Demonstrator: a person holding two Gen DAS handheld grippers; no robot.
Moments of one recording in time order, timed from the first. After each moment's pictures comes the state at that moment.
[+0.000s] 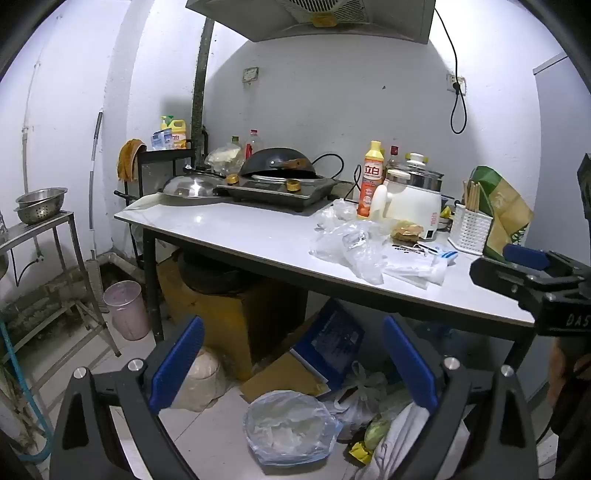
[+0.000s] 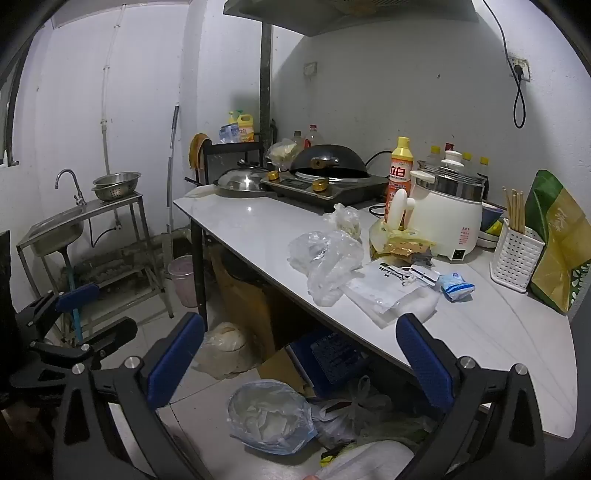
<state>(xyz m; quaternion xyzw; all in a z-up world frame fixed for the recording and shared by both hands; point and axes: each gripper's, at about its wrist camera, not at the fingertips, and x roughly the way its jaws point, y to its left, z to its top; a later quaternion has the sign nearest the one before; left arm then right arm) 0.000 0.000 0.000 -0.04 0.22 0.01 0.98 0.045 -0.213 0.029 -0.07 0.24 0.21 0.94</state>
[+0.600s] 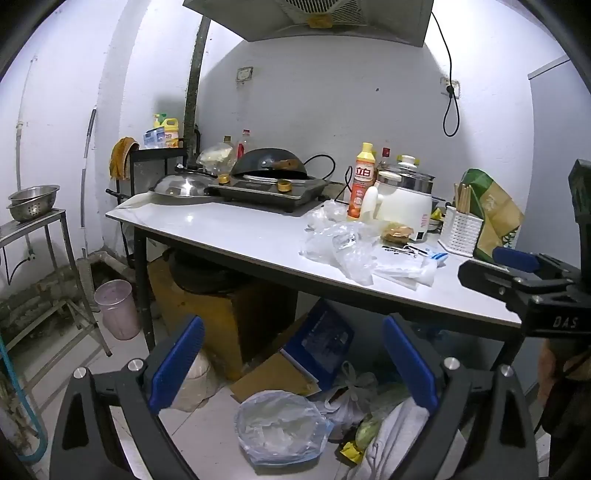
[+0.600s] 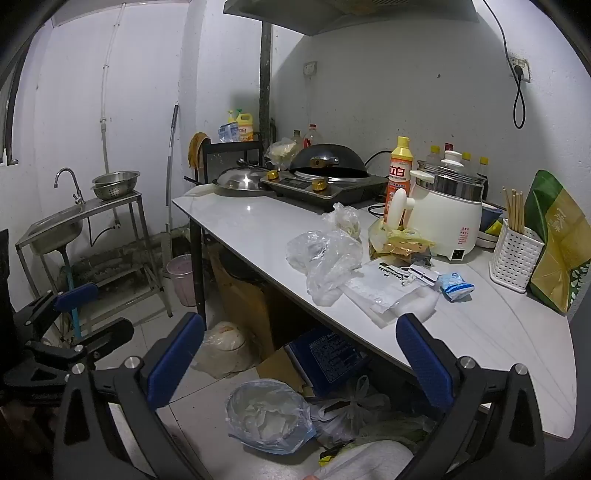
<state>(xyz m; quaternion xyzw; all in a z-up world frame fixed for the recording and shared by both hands) 0.002 -0.007 0.002 -0.05 0.22 -0.01 0.98 0.044 -0.213 0.030 -0.07 0.24 0.21 0.95</state>
